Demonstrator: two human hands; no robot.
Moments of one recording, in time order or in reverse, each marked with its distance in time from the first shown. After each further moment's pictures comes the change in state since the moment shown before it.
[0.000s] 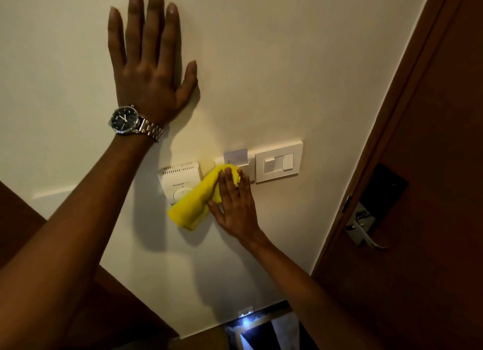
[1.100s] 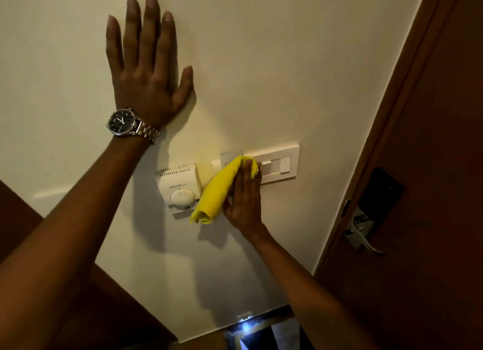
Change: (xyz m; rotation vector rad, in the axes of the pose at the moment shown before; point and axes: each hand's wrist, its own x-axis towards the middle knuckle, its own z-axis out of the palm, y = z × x) left_hand 0.001 0.002 0.000 0.031 0.030 0.007; right_hand 0.015 0.021 -0.020 0.170 -0.024 0.141
